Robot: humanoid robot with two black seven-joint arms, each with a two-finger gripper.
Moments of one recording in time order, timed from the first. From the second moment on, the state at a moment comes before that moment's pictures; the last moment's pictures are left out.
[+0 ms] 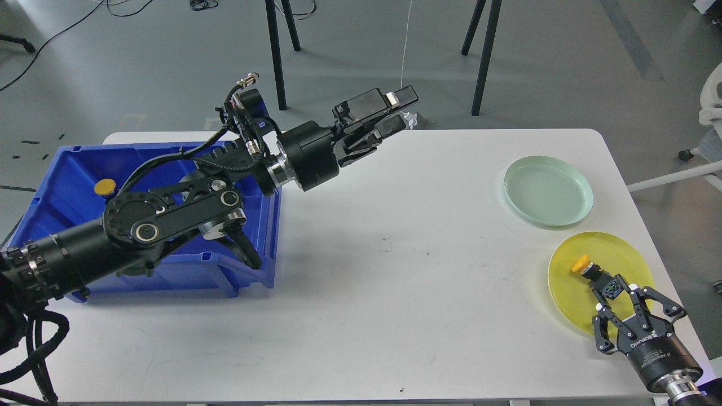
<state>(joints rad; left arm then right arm) -0.96 0.33 -0.28 -1.19 0.73 -0.14 -0.49 -0.15 -0.53 0.94 1.01 -0.06 0.49 0.49</state>
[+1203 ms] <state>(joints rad) -0.81 0.43 -0.49 -1.25 0.72 -0.15 -0.49 0.00 -0.57 1.08 1.12 0.03 0.49 0.49</state>
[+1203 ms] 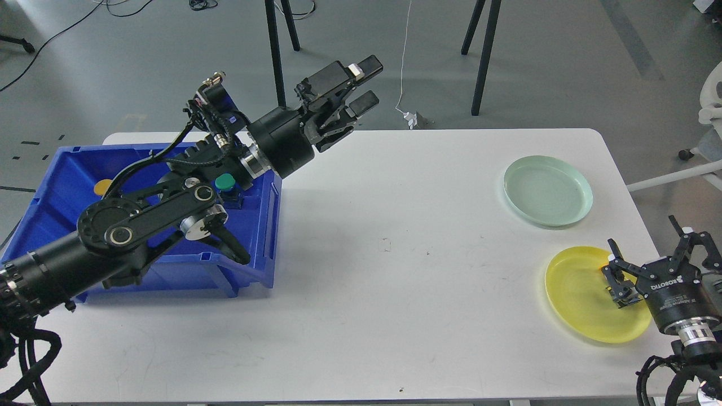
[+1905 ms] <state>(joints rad) -0.92 1.02 -0.19 -1.30 1.21 -0.21 -0.49 0.49 -0.58 0.91 1.07 0.01 0.49 0.42</state>
